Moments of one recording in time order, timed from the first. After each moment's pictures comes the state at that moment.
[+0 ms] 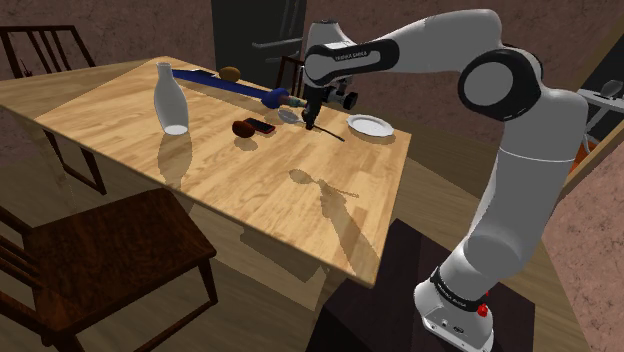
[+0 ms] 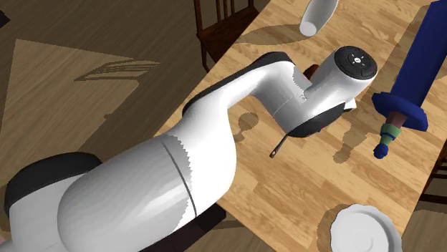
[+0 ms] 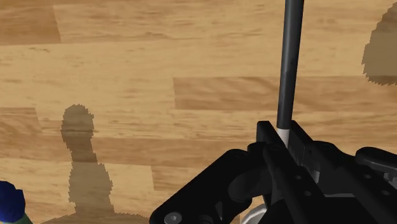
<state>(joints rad) -0.16 0.29 0.06 -1.66 -0.12 2.01 -0.34</state>
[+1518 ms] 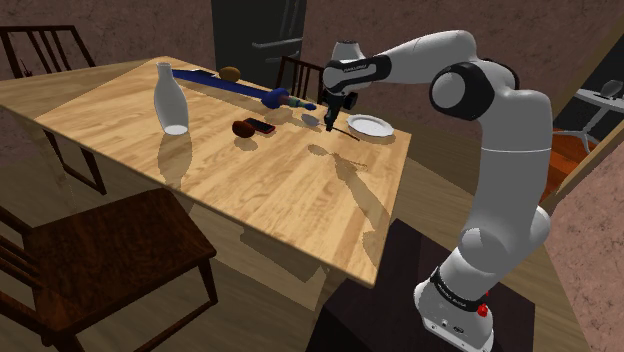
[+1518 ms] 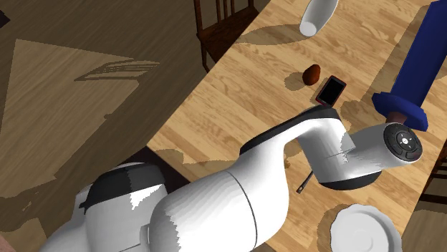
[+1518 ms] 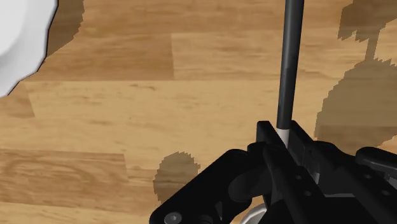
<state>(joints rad) -0.33 0.48 -0.01 -1.53 -0.08 2.09 -0.59</state>
